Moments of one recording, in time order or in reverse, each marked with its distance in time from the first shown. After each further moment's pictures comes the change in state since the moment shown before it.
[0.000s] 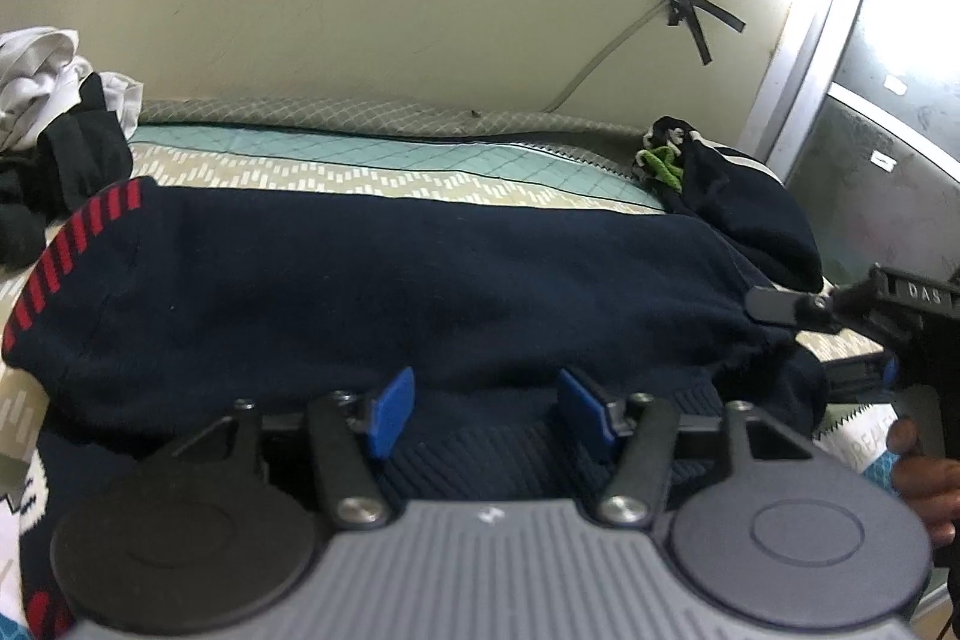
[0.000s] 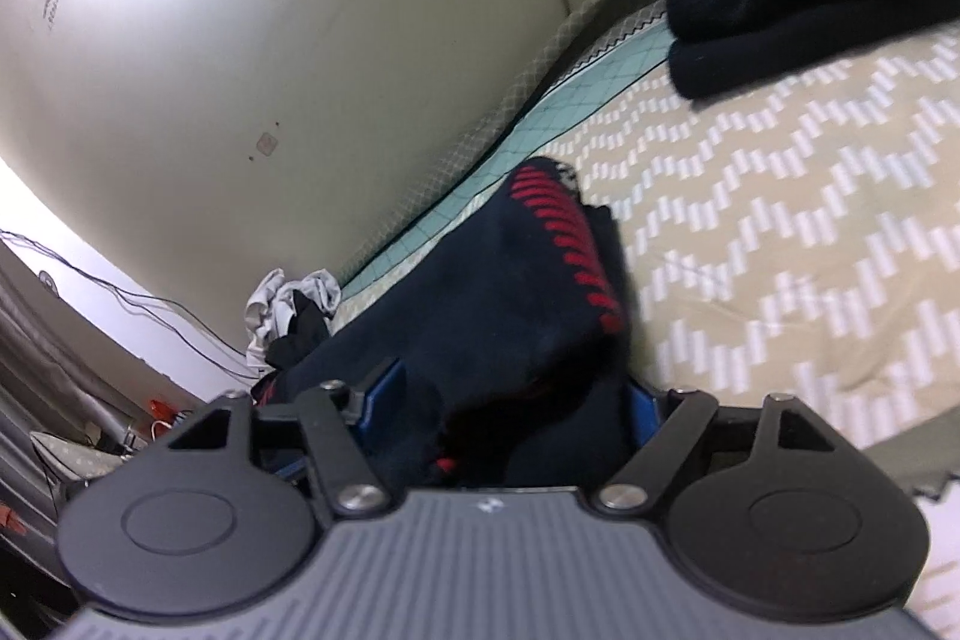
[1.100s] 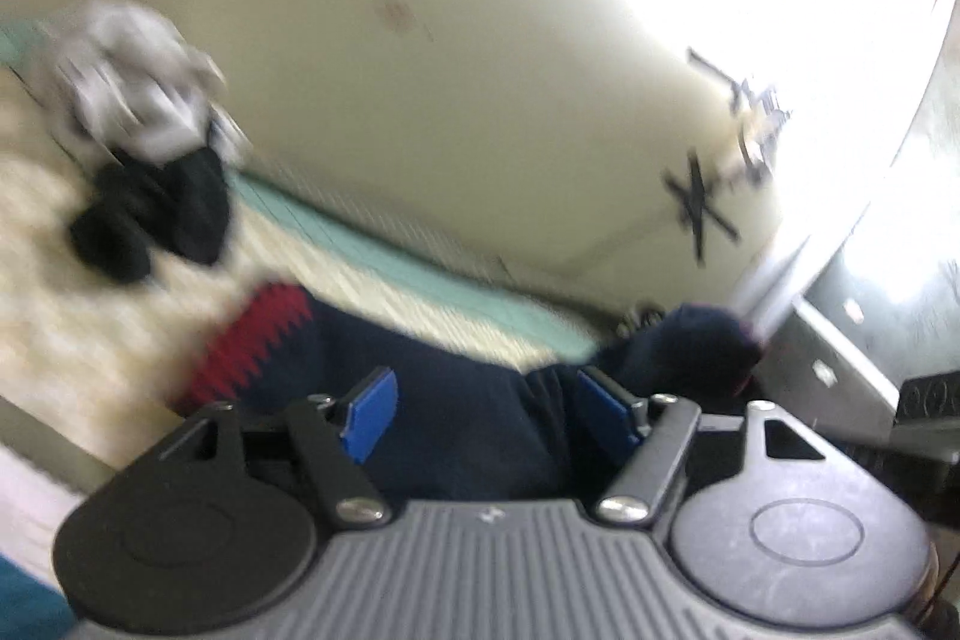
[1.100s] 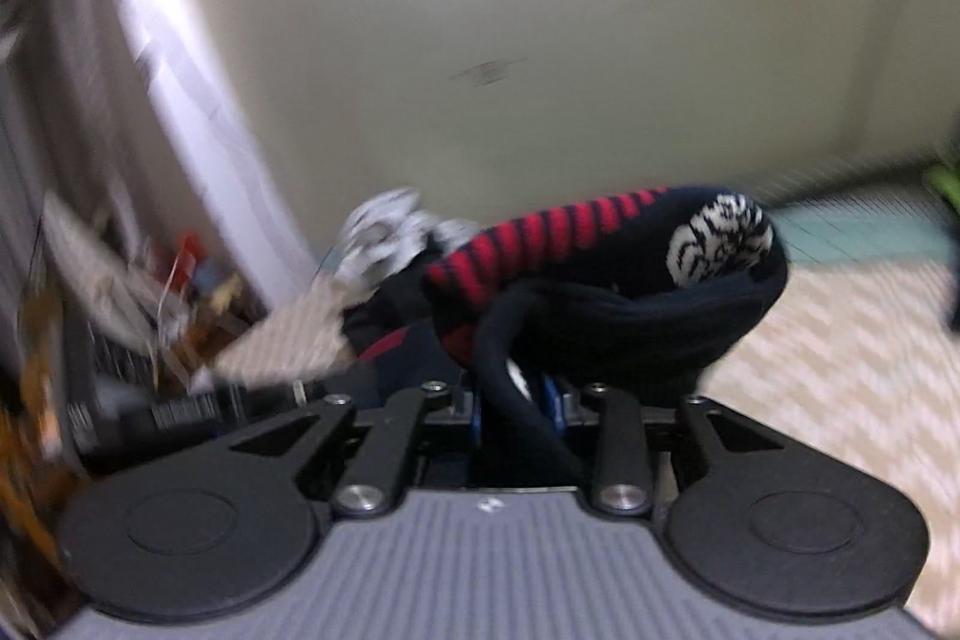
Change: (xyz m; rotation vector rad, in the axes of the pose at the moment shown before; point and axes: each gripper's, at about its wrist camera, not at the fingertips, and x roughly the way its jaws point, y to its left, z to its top) left arm -0.093 0.091 0.011 -0.306 -0.270 -0.098; right arm 0.025 0.166 -0.026 -0.587 0.036 0.067
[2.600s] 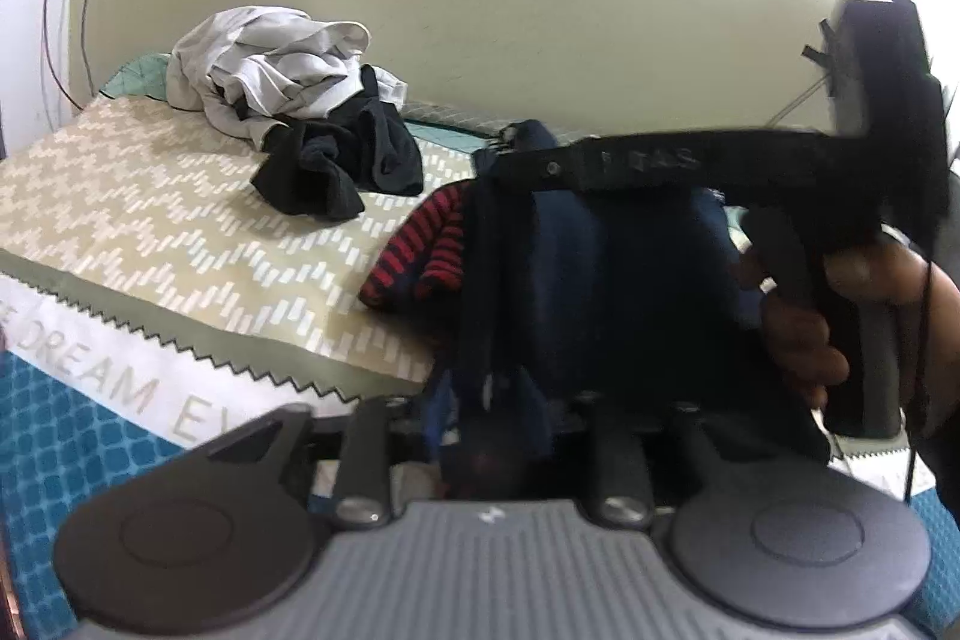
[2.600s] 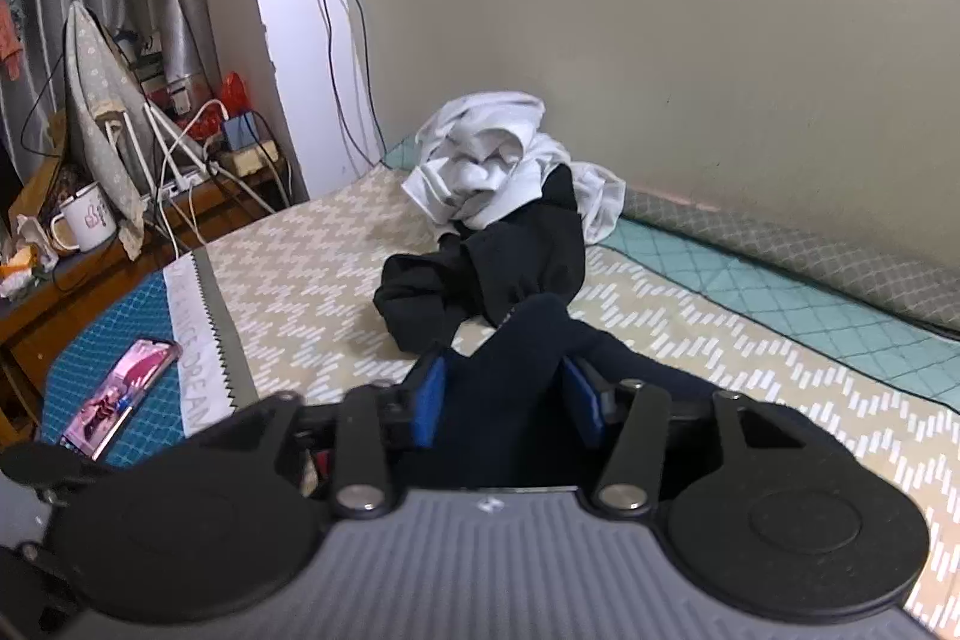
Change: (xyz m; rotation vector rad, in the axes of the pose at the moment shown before) left arm -0.019 0.009 -0.028 0.187 0.187 0.380; right arm 0.148 0.068 0.036 -0.285 0.156 0.096
